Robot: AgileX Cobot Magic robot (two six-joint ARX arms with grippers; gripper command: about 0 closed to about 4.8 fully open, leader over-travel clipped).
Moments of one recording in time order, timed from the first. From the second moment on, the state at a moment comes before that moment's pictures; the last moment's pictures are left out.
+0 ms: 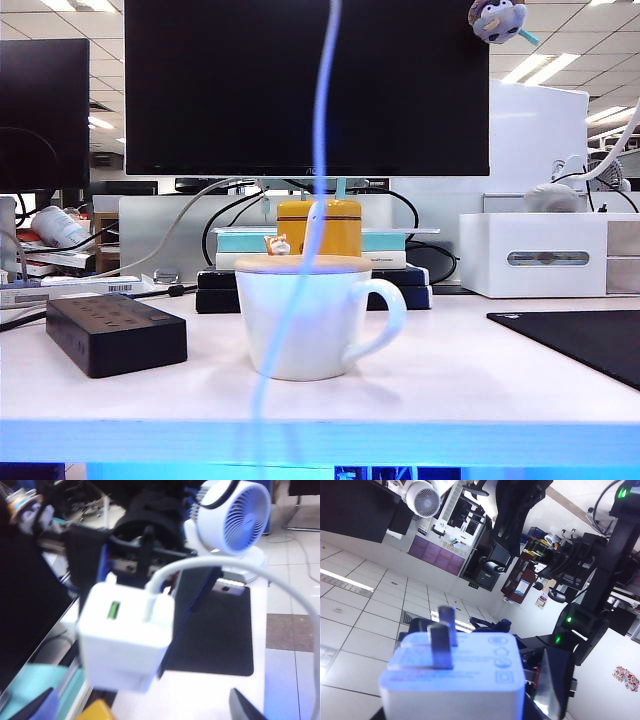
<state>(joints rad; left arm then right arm) -0.50 1.10 1.34 -0.49 0.68 0.51 0.45 1.60 1.74 -0.67 -1.22 2.10</state>
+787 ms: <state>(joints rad) -0.52 1.19 1.34 -0.26 0.69 0.52 0.45 1.60 1.74 -0.65 -1.20 2.10</state>
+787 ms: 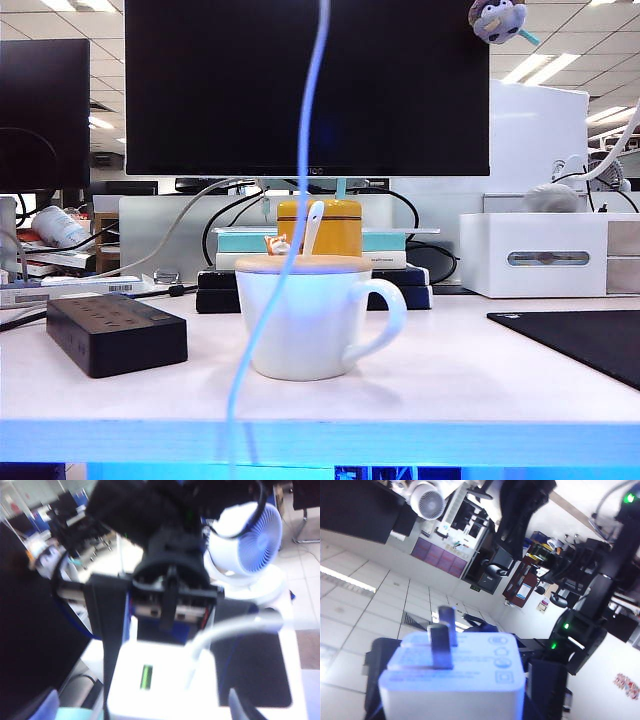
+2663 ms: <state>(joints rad) -0.69 1.09 1.34 -0.44 0.38 0.57 0.53 1.60 1.74 -0.62 -1.26 2.10</state>
